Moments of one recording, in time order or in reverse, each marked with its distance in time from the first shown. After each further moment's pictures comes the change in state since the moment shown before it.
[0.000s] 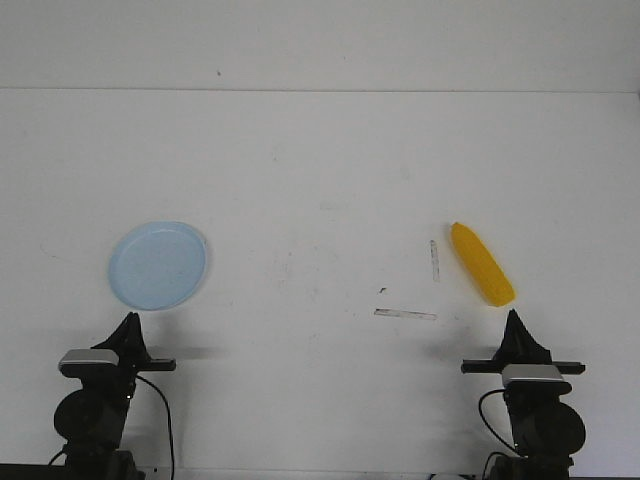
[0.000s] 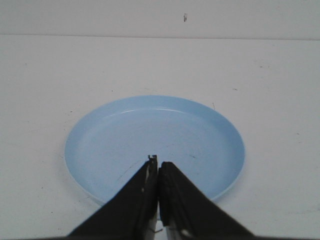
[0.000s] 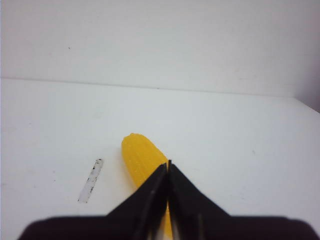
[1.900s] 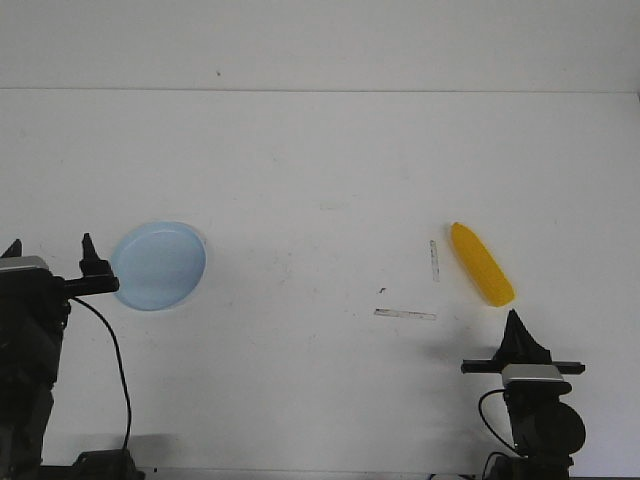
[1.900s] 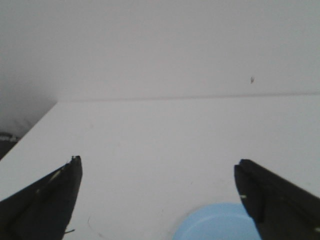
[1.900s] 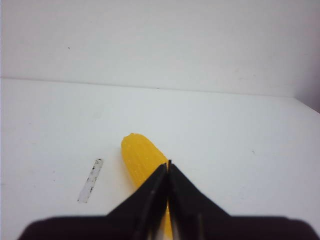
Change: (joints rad) left arm 0.080 0.669 0.900 -0.293 -0.161 0.132; right arm 0.000 0.000 0.000 0.000 0.000 0.000
